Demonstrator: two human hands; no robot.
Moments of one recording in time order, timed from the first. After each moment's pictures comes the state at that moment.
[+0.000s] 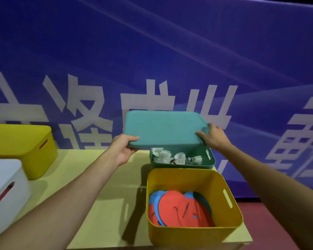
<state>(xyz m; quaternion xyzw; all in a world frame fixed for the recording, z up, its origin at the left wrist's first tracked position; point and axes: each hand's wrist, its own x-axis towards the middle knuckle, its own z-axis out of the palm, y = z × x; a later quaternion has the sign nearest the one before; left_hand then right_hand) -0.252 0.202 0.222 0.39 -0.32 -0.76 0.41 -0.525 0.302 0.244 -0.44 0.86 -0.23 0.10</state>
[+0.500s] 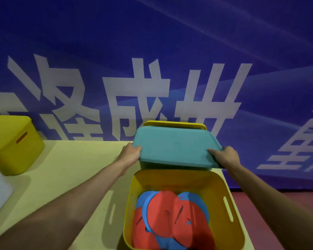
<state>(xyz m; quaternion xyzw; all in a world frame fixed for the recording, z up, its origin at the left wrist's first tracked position) -0.351 0.163 0.124 0.57 -0.64 -0.48 0.22 -0.634 0.284 0.119 -0.25 0.89 -0.31 0.22</state>
